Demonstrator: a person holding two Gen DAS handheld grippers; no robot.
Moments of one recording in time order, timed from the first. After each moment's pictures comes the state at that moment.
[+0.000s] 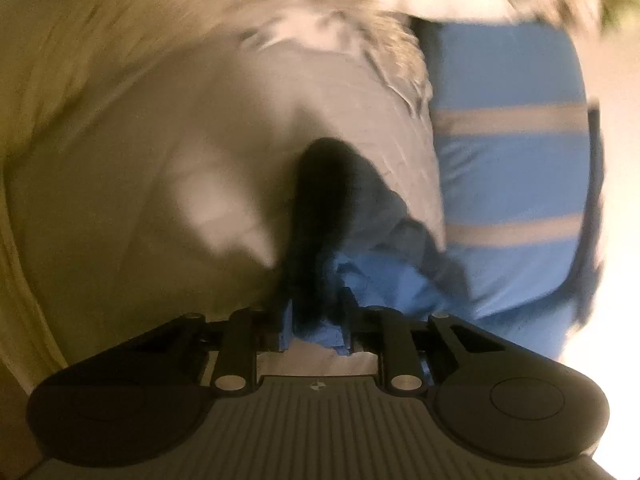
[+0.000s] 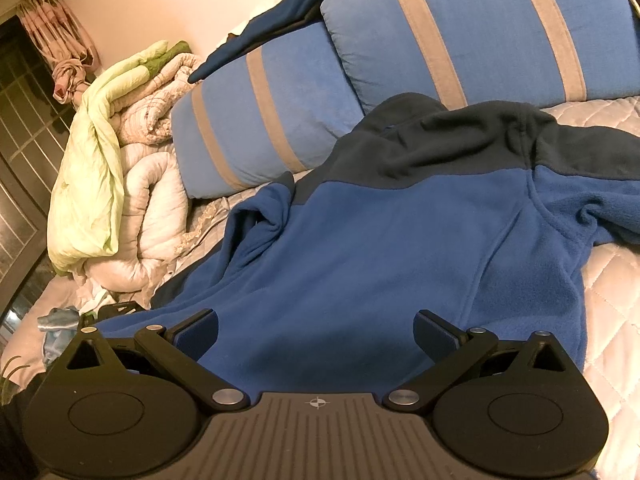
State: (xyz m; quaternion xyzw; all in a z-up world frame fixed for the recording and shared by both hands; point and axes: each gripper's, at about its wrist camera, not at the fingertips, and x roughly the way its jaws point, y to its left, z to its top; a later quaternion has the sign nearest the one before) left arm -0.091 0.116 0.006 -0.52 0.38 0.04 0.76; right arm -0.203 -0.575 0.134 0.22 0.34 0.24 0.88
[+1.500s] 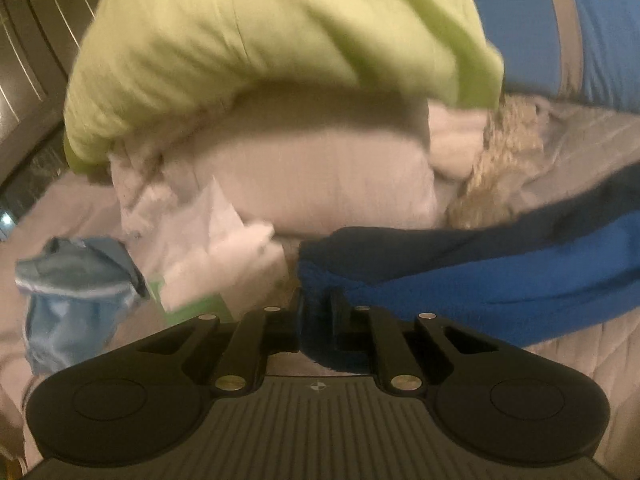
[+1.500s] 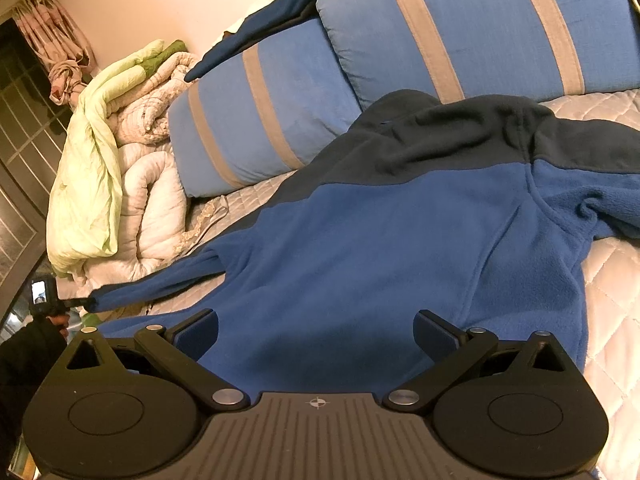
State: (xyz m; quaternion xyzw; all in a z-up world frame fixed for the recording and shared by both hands) left arm -0.090 0.196 0.125 0.11 0.40 0.26 0.87; right arm -0.200 -0.575 0.133 0.23 0.35 0.23 0.88
